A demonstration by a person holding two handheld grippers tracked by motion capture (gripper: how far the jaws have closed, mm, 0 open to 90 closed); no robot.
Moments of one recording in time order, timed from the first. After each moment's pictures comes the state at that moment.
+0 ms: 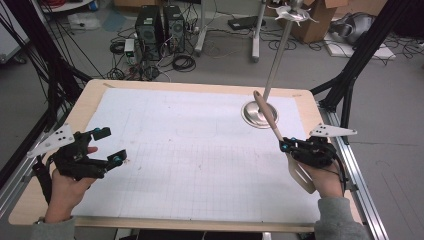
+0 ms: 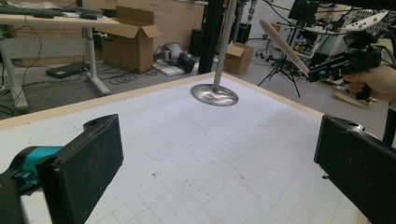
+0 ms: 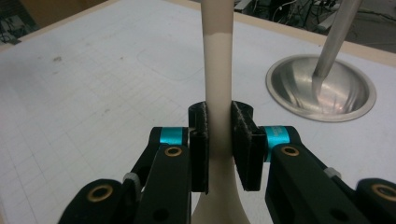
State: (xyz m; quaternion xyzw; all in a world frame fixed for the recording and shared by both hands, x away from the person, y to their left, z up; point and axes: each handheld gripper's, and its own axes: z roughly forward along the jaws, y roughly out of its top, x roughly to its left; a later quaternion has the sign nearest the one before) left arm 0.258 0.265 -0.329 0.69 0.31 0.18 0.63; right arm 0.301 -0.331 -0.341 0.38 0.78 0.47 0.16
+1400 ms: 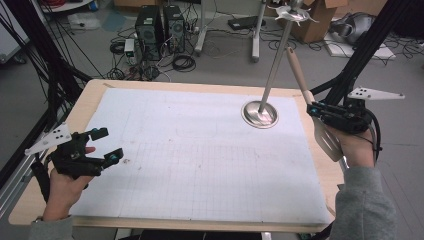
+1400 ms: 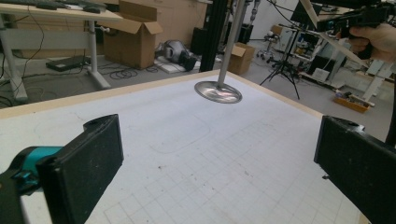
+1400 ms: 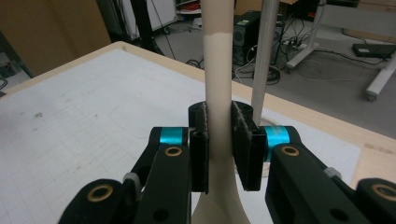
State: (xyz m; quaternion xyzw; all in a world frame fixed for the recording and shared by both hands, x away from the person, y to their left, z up) left arm 0.265 0.277 -0.337 0.68 0.32 0.17 0.63; right arm 0.340 -0.384 -0.262 0.39 0.74 0.51 0.21
